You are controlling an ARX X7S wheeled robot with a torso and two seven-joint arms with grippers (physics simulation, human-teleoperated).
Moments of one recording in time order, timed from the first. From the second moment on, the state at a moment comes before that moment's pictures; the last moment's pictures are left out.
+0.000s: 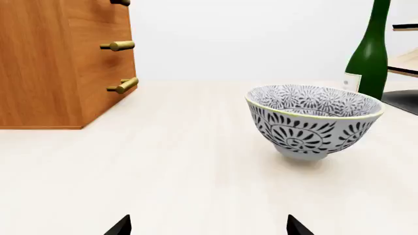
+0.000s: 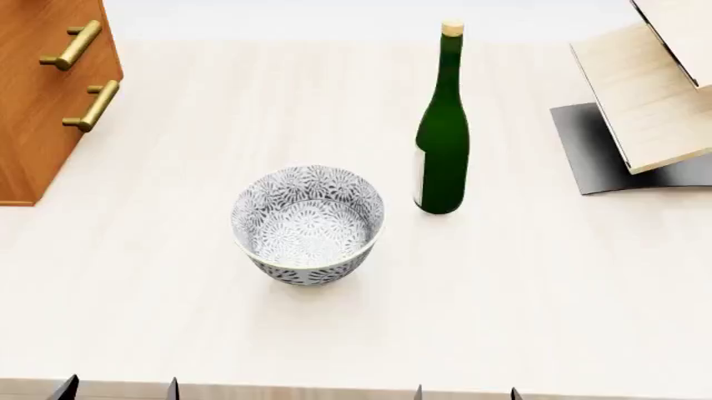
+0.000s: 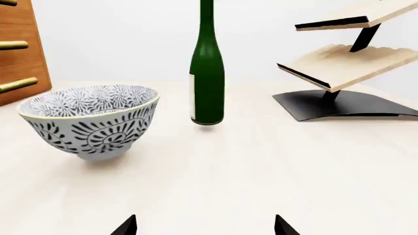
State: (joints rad) left arm 0.00 0.00 0.00 0.00 0.00 0.00 0.00; right arm 0.00 0.00 0.00 0.00 0.00 0.00 0.00
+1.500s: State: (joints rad) left arm 0.28 -0.14 0.13 0.64 0.03 0.17 -0.21; right arm -0.33 0.14 -0.08 -0.71 0.13 -0.28 0.11
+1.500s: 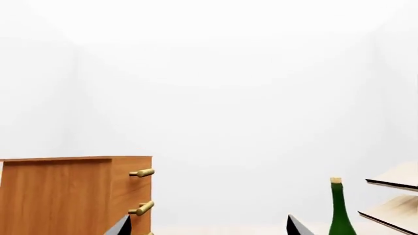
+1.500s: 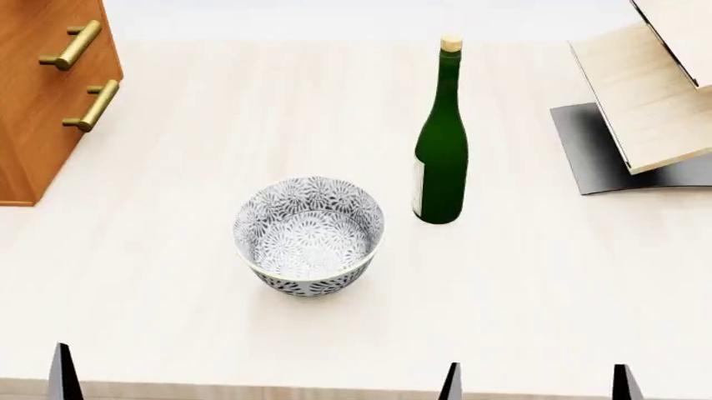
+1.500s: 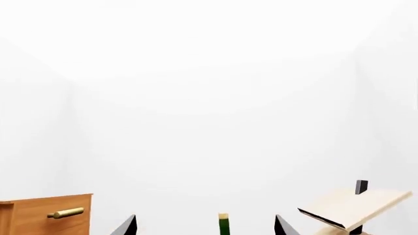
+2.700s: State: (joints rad) left arm 0.28 -0.19 0.17 0.64 0.03 0.19 -0.27; right arm -0.32 0.19 -0.13 -0.67 0.11 -0.29 0.17
